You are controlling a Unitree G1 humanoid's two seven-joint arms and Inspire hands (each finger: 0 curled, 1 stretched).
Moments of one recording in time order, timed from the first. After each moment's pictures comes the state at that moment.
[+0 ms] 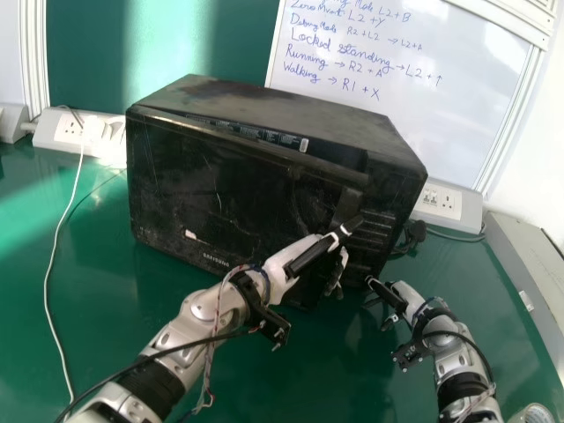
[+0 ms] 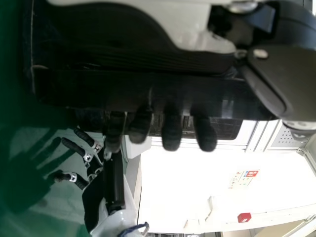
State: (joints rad) left arm -1.00 -0.10 -0.03 0.70 -0.06 0.01 -0.41; right arm -1.16 -0.59 0.16 1.33 -0.37 -0.07 0.34
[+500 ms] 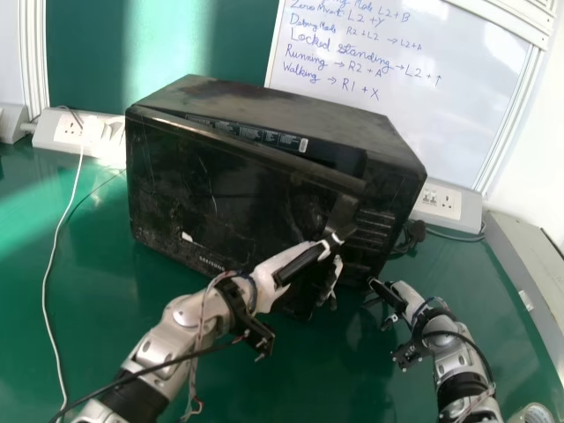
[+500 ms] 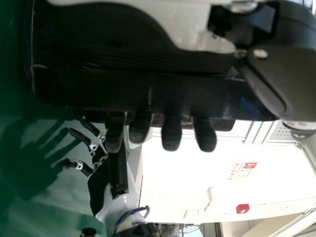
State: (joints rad) left arm -0.87 -0.07 -0.04 0.46 -0.06 0.12 -0.48; right arm -1.16 -0.58 0.16 1.33 -0.37 -0.07 0.34
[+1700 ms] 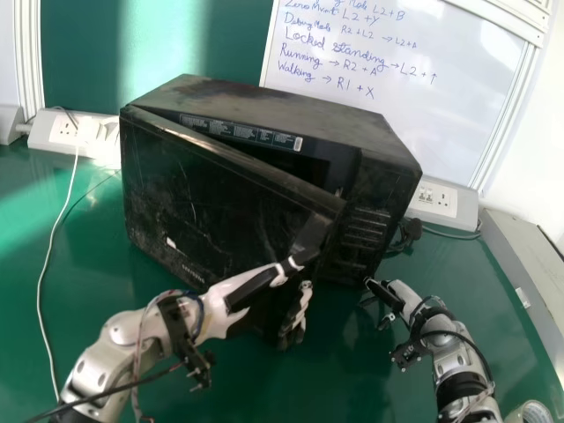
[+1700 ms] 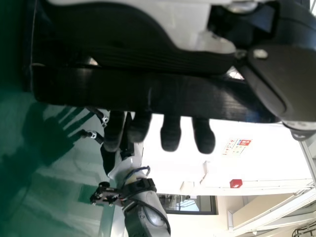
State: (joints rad) left arm -0.60 0.08 -0.03 -0.03 -0.20 0.37 -0.66; right arm -1.16 -0.58 0.18 1.33 -0.37 -0.09 0.35
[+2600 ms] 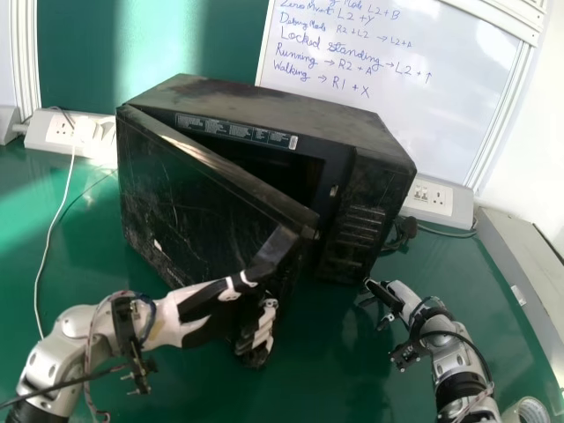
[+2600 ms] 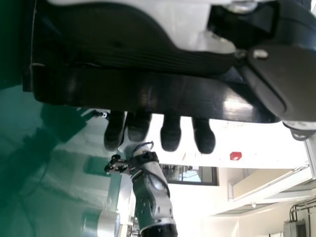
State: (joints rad) left arm -0.55 0.25 0.03 -0.08 -0.34 0.40 -0.86; right arm -1.16 -0.58 0.17 1.33 -0.36 -0.08 0.35
